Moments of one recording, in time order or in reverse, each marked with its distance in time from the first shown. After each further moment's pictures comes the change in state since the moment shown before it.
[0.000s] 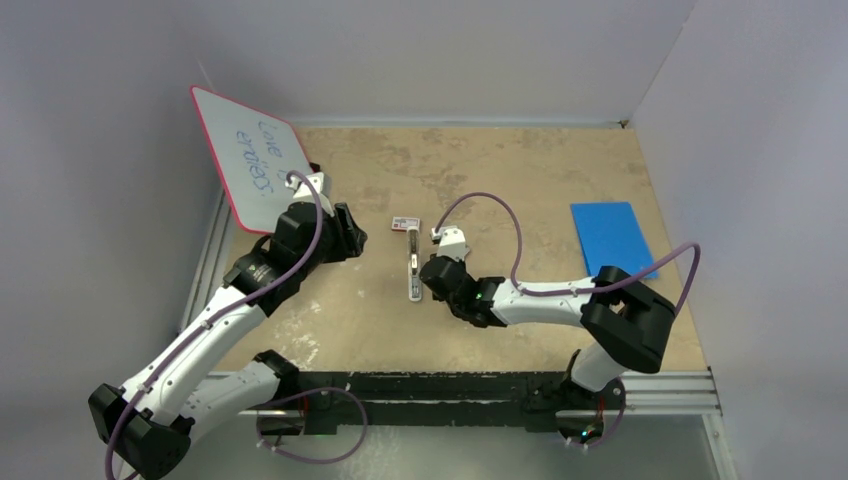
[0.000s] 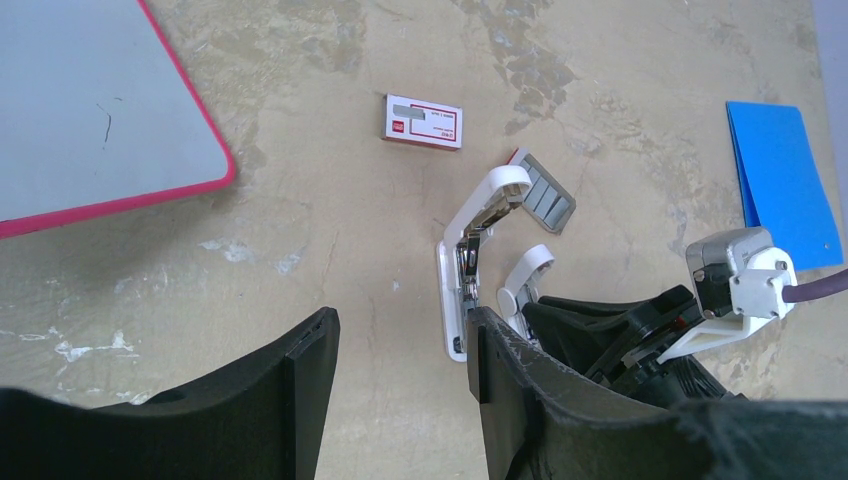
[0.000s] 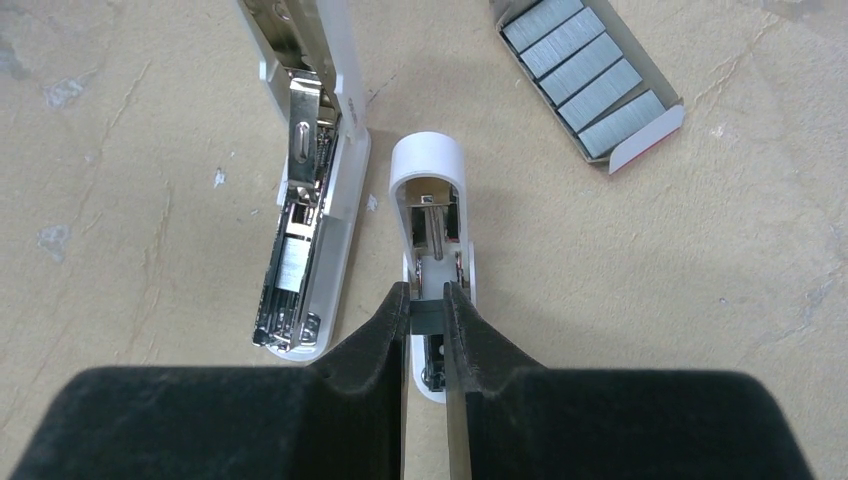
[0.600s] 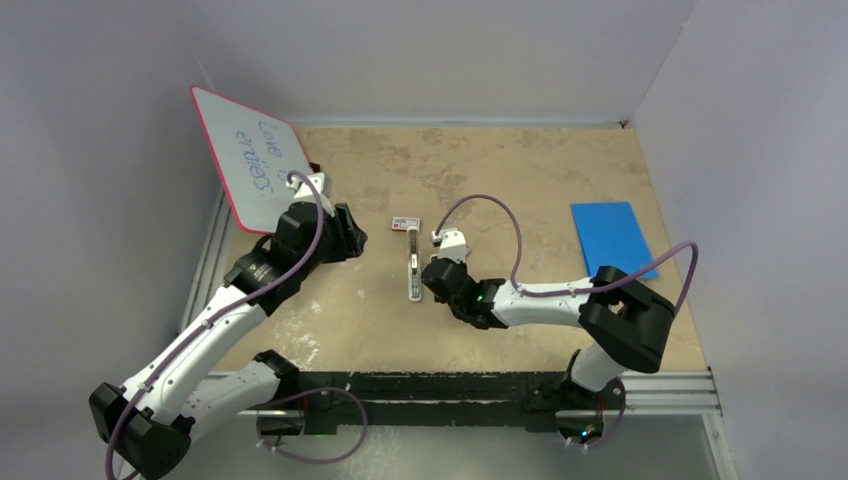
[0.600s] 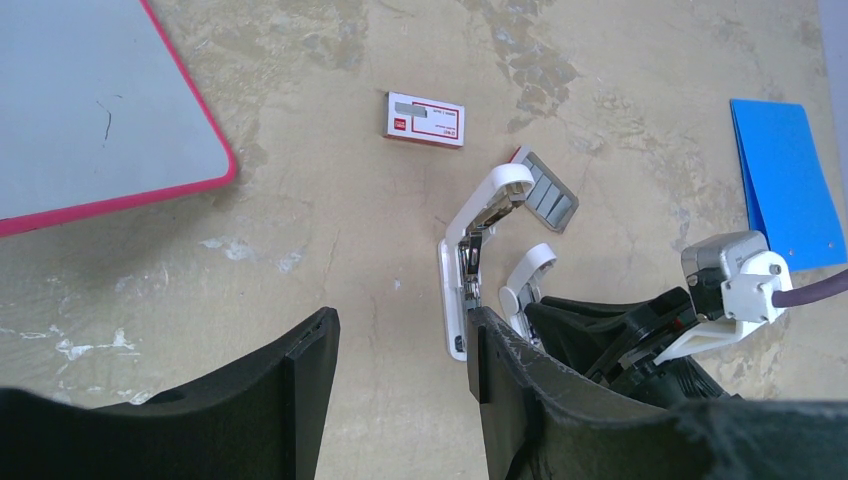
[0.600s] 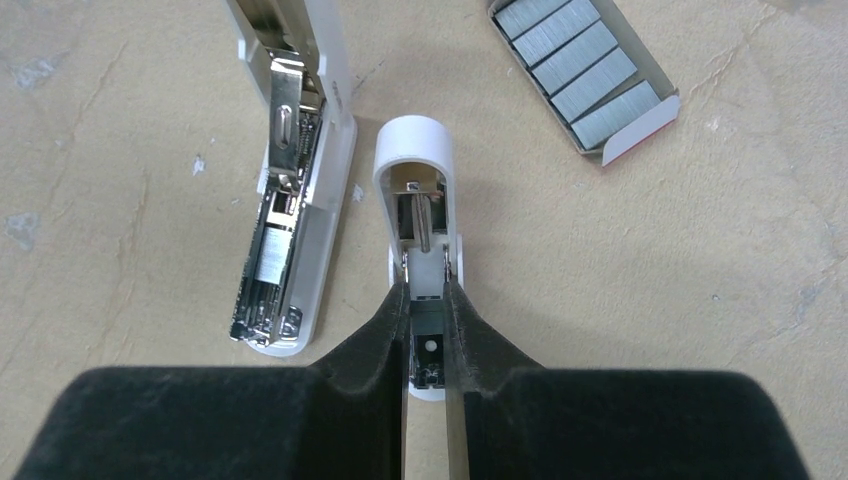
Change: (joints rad) left arm 0.000 0.005 0.000 -0.002 0.000 0.000; right arm 0.000 0.003 -0.020 0.022 0.001 -0.023
